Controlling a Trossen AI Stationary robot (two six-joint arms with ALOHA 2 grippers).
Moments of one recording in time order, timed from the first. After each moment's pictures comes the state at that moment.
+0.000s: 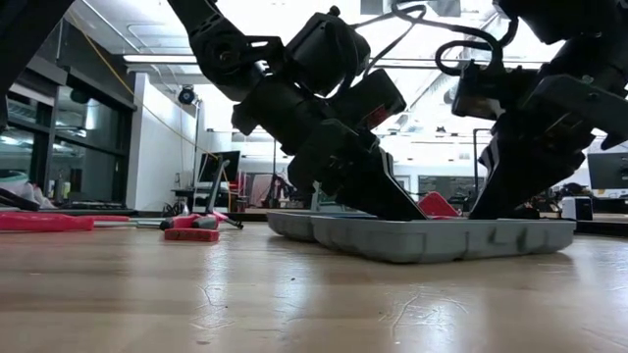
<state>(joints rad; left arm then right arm) -0.09 2.14 1.23 0.25 0.21 0.26 0.43 1.57 0.65 -0.09 0.30 0.63</state>
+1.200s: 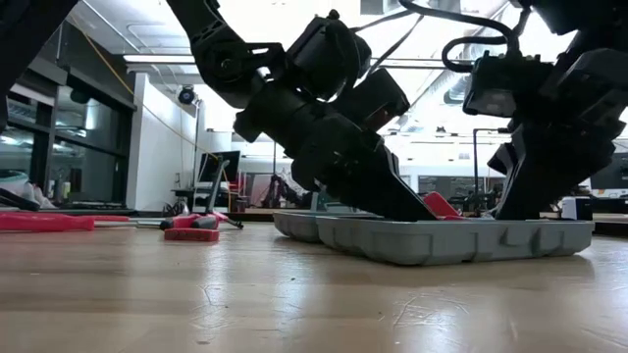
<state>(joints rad) -0.09 2.17 1.23 0.31 0.26 0.22 0.45 1.56 0.66 -0.12 0.20 0.65</state>
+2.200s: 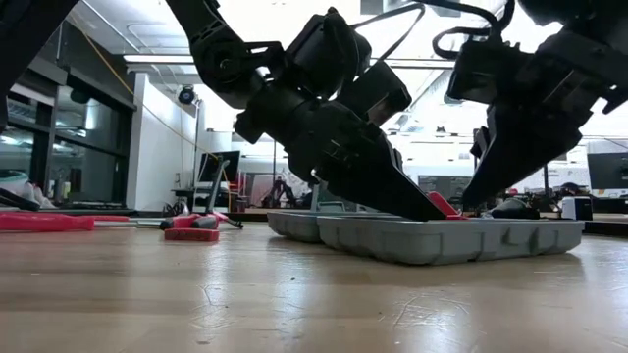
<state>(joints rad) -0.09 2.17 1.23 0.34 0.31 0.19 0.41 1.52 0.65 -0.04 0.23 0.59</state>
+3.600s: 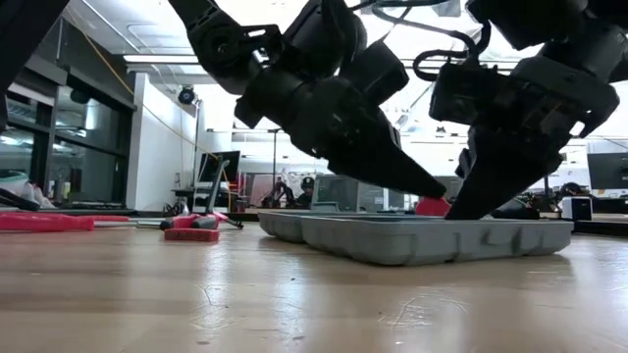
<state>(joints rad) -0.09 2.12 1.23 0.31 0.30 0.19 0.38 1.69 0.66 0.05 0.16 0.61</state>
